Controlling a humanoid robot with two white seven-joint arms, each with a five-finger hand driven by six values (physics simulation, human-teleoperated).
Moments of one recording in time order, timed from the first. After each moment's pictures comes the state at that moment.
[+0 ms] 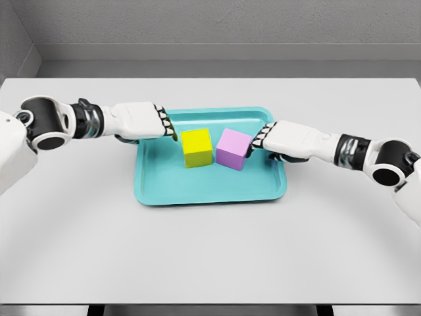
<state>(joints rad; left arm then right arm) -0.82 0.60 -0.79 -1.39 -0.81 -0.61 -0.57 -0.58 -0.62 0.63 -1.38 0.58 -0.61 0.38</state>
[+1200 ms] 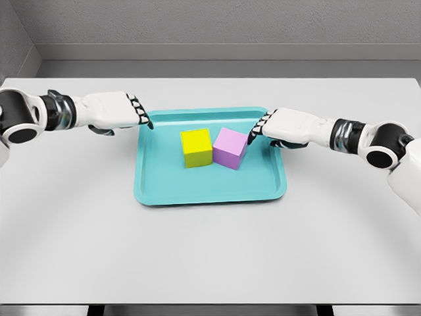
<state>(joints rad) -0.83 0.67 -0.74 -1.36 -0.80 -0.61 -0.56 -0.69 -0.57 0.67 -1.27 0.63 -0.61 0.40</state>
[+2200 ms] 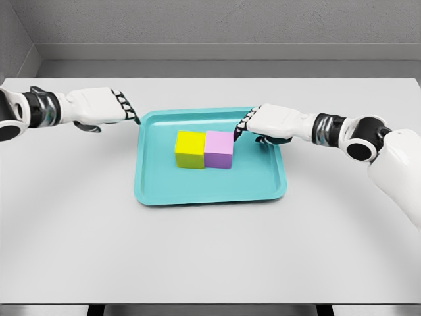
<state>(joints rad) -0.83 0.72 -0.72 -1.35 -0.78 -0.61 -0.56 -0.74 -0.49 0.71 -1.19 0.64 -0.61 0.40</state>
